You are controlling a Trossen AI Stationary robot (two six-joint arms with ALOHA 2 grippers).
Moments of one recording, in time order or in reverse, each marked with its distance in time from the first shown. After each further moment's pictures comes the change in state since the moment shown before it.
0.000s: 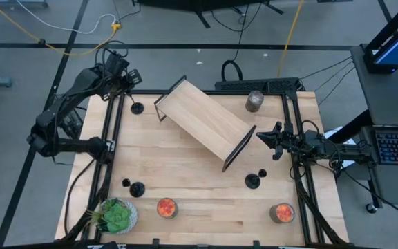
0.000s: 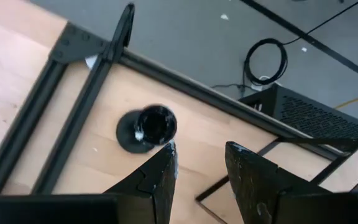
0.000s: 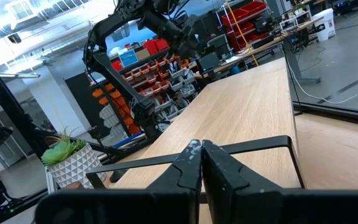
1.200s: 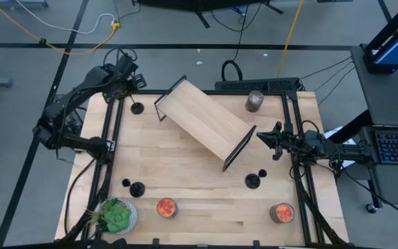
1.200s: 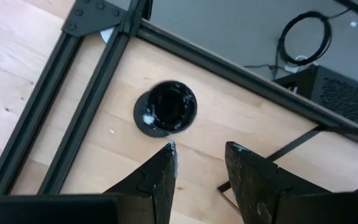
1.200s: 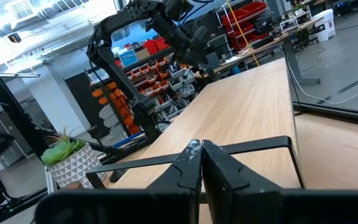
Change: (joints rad) left arm -0.029 0.110 -0.001 -0.055 -0.004 -0.031; right arm 0.000 0.000 0.000 0.000 0.000 -0.003
